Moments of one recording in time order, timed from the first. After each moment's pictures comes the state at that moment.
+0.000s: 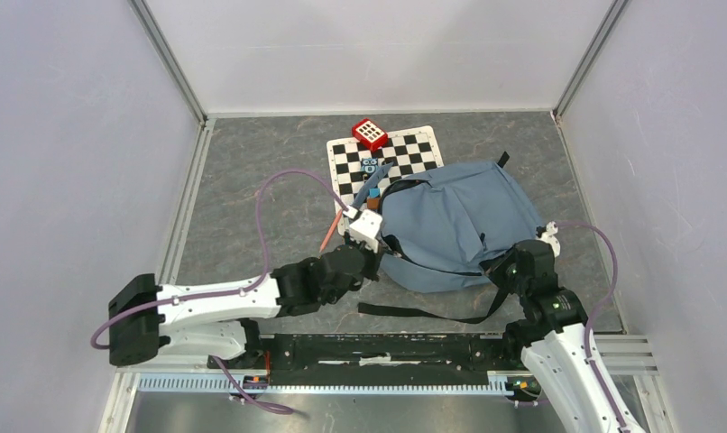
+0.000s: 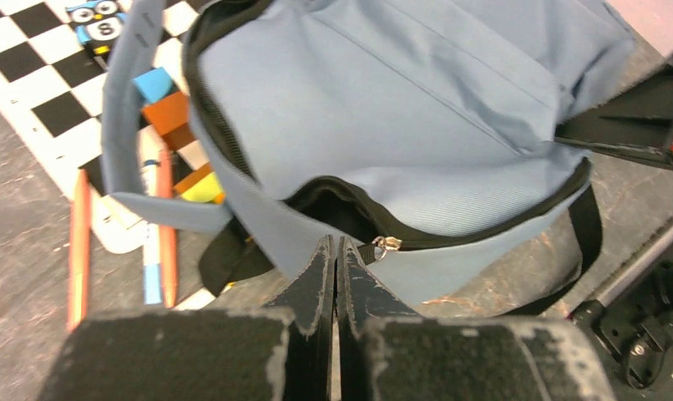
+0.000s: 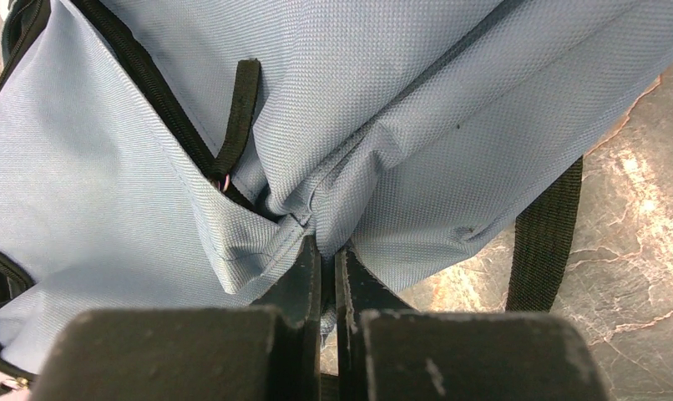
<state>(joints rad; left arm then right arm) -1.24 1.17 0.71 0.10 -0.56 -0.35 0.21 0.45 0.39 -0.67 0.08 0.89</state>
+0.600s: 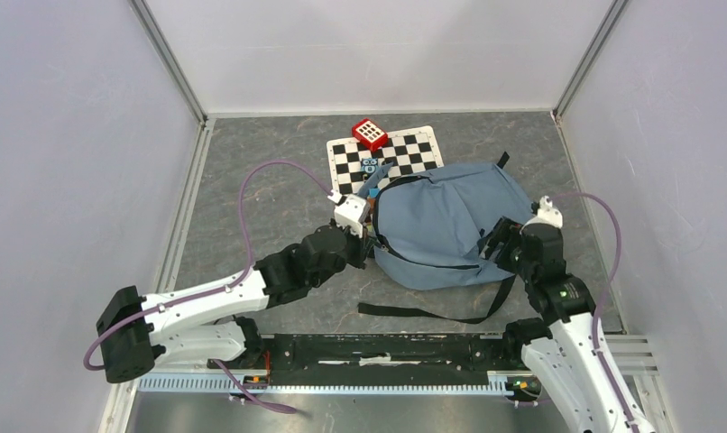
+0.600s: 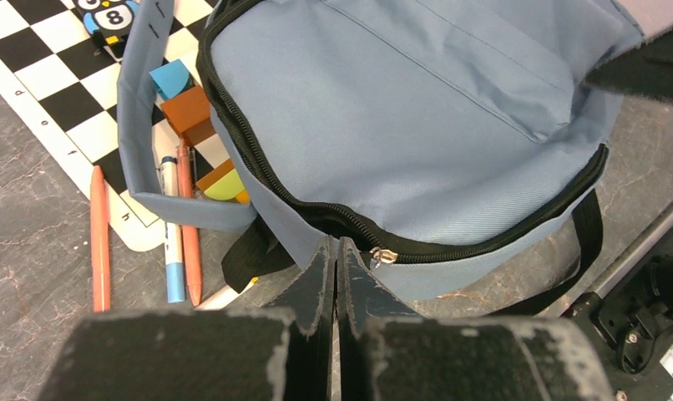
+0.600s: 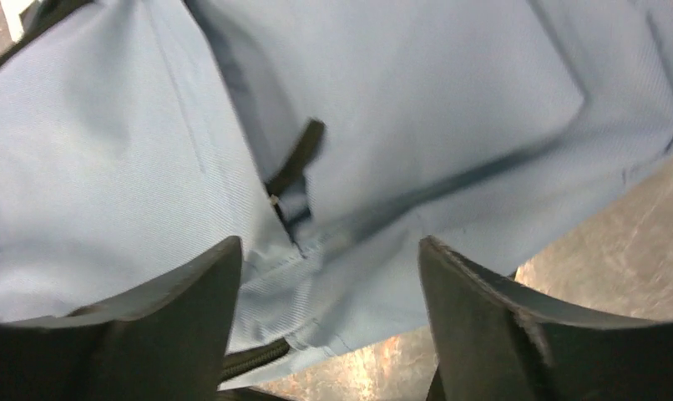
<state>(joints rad) -1.06 1.07 0.69 0.03 -0.38 -0.35 0.21 0.51 0.52 -0.64 0.12 0.61</state>
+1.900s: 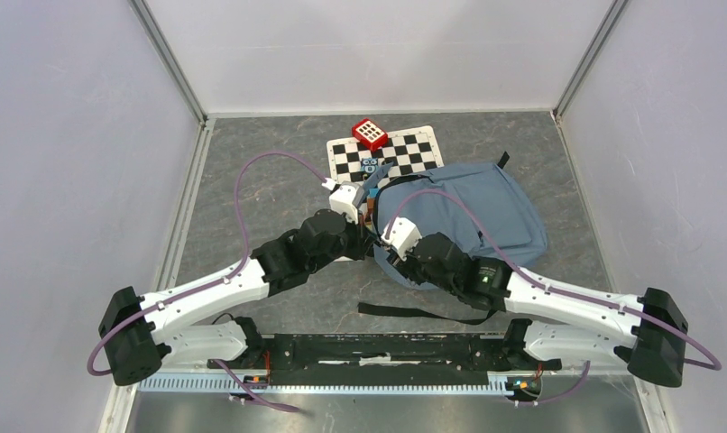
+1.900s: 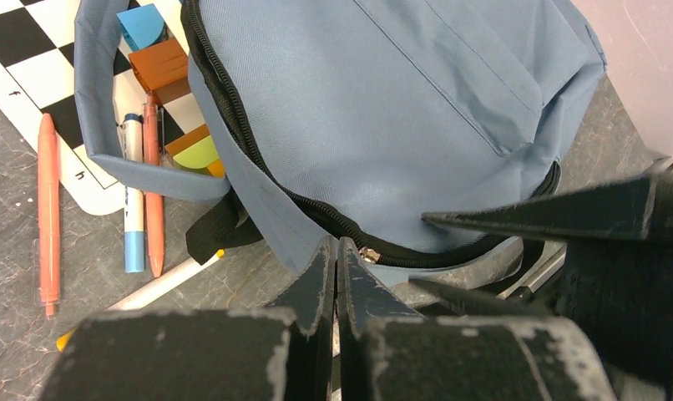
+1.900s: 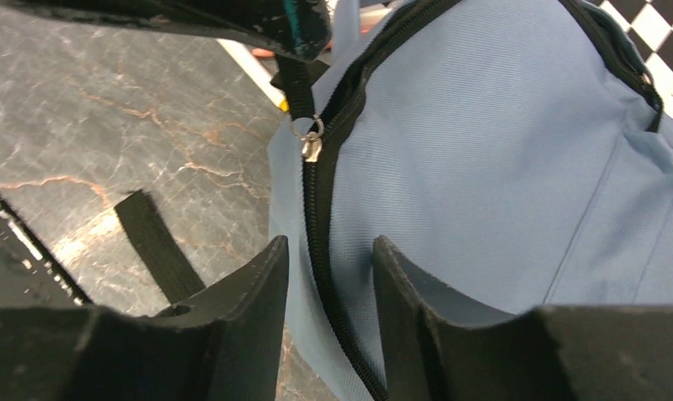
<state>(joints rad) -0.97 1.11 0.80 -0.13 -0.23 -0.53 1.09 1.04 0.70 -0.24 0.26 -0.04</state>
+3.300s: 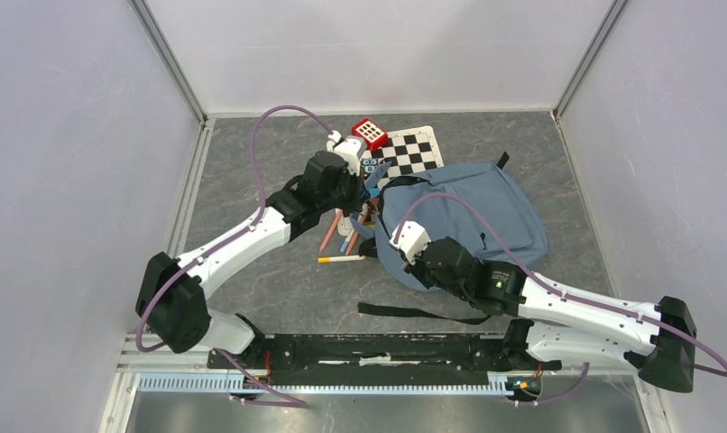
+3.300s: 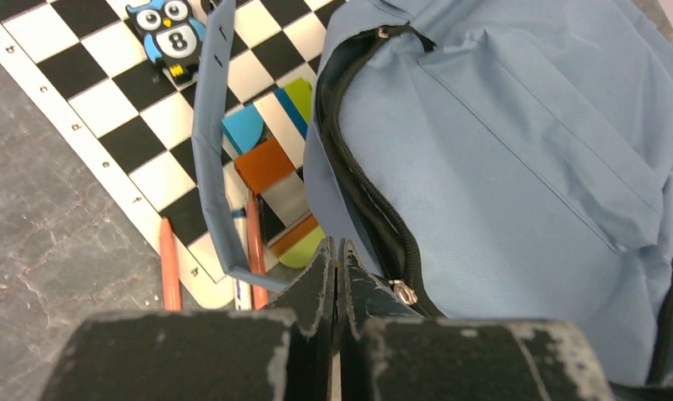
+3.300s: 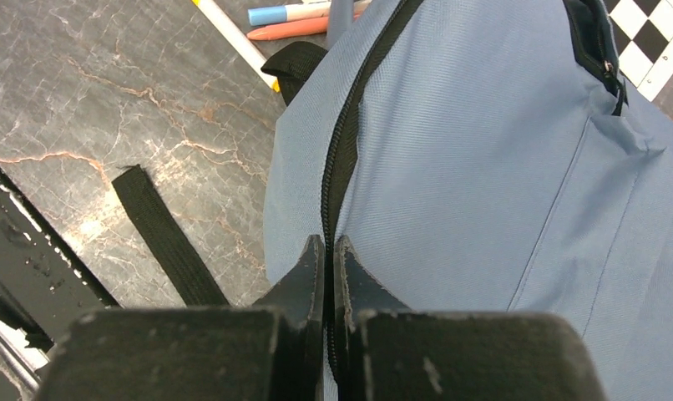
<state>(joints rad) -0.66 1.40 1.08 -0.20 0.00 -0.31 1.13 0.97 0.70 -0.33 0.33 -0.04</state>
